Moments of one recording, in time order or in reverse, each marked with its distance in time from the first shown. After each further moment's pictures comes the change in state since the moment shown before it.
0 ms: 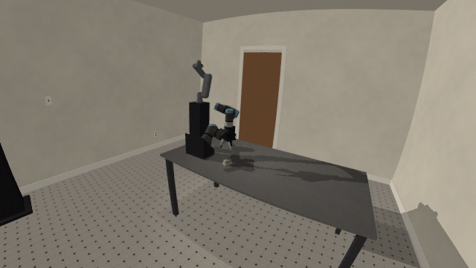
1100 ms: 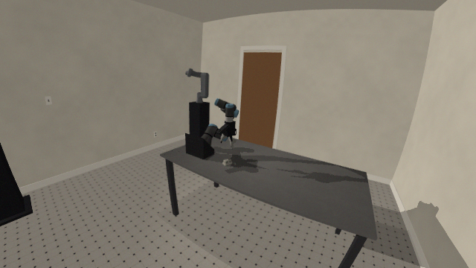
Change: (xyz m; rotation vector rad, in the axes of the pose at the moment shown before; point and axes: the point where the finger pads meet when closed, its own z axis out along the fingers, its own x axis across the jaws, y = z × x) arm 0.000 0.000 -0.040 0.001 -0.003 0.000
